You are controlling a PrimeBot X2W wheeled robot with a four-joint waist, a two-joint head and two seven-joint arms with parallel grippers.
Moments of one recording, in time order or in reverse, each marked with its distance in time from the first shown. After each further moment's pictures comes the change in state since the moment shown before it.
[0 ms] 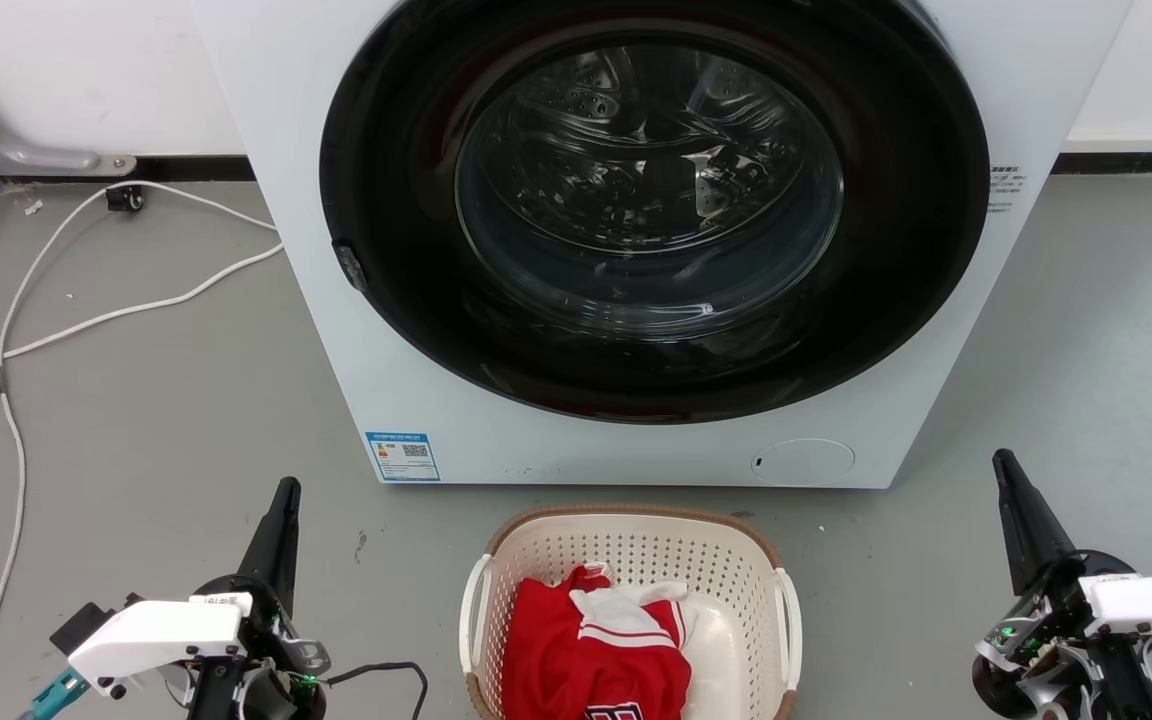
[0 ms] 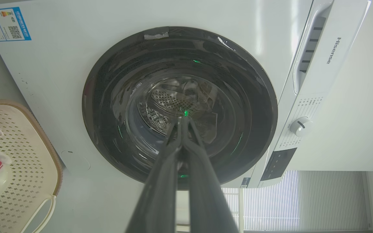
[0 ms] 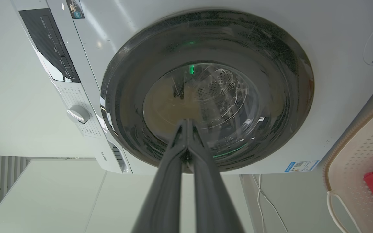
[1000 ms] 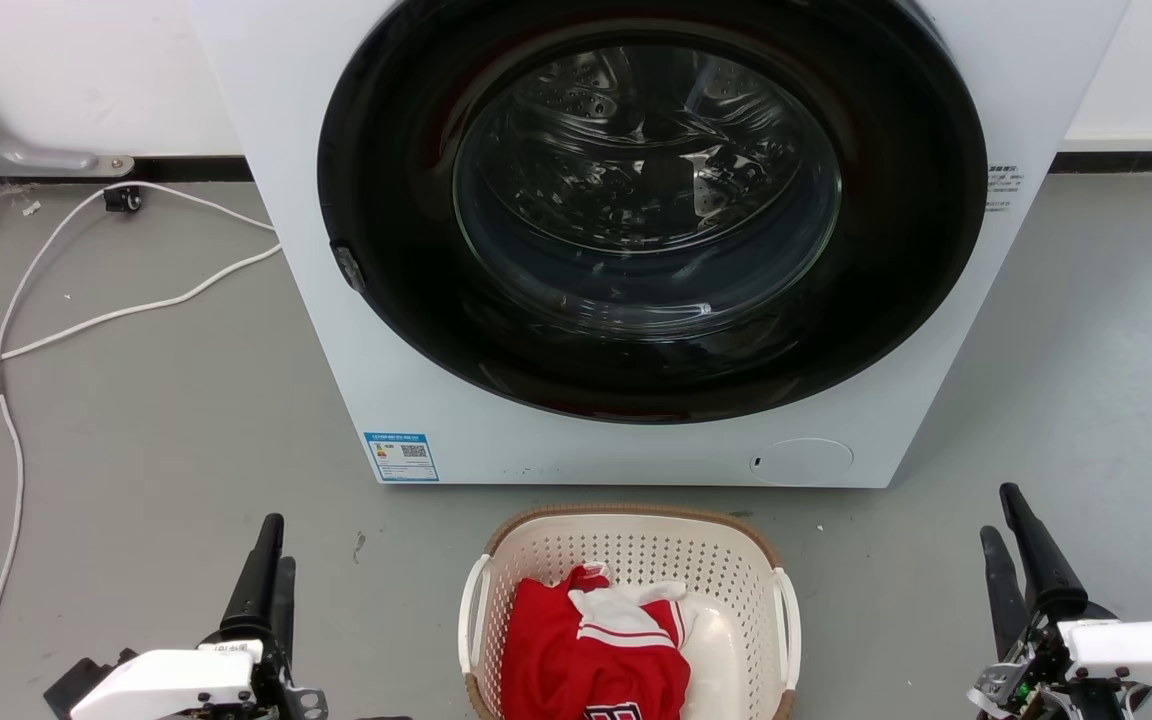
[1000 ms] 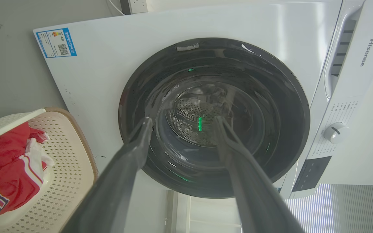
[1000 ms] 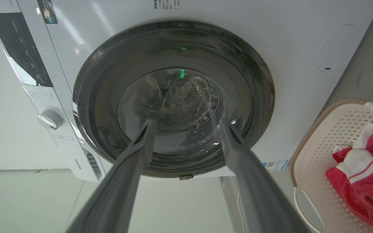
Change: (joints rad) left arm 0.065 -0.009 -0.002 0.020 0.086 0.002 -0.071; right arm 0.064 0.006 0.023 0.021 -0.053 -0.002 -0.071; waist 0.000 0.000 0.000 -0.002
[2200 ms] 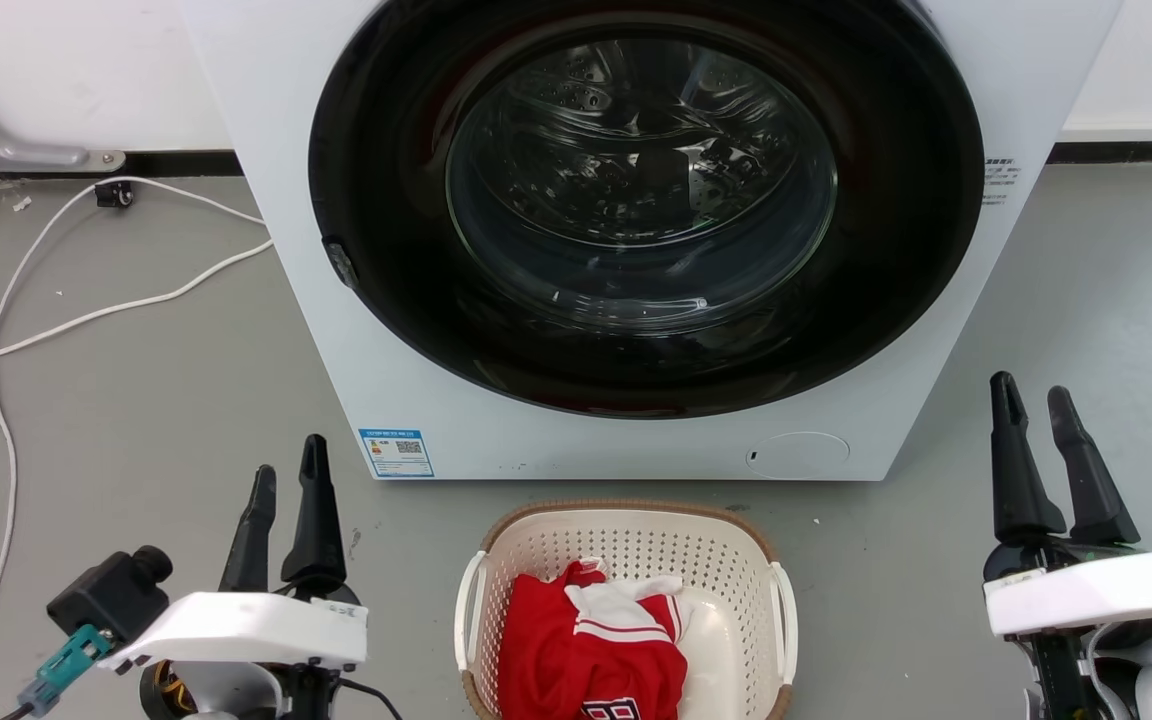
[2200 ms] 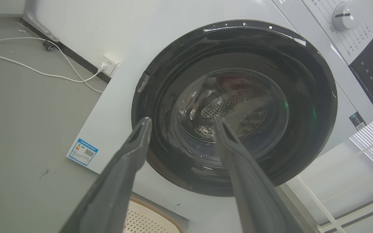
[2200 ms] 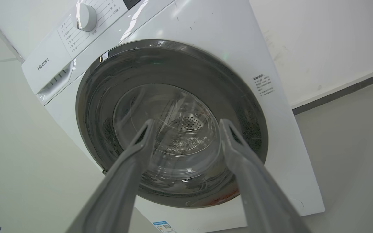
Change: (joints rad) left arm 0.030 0.001 -0.120 -0.300 0.753 0.146 -0.129; right arm -0.012 0.000 0.041 -0.310 -0.951 0.000 -0.131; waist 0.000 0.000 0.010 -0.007
